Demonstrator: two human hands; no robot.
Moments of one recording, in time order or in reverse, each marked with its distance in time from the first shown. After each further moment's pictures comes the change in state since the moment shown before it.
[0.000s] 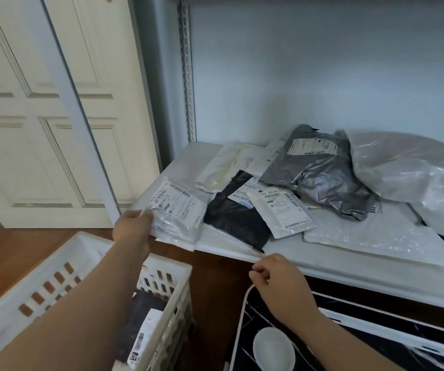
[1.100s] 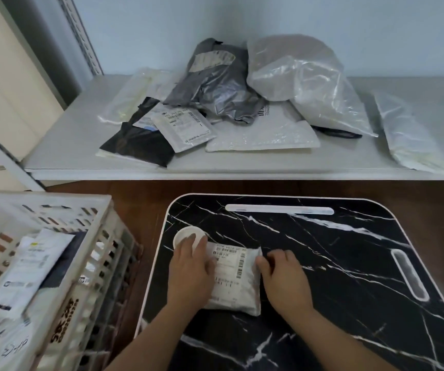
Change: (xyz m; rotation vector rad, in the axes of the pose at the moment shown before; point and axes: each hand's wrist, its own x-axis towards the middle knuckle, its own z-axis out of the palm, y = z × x) left_hand -0.251 -0.218 0.031 1.227 -0.657 0.698; right_hand -0.208 0.136 -0.014 -0.066 0.025 0.549
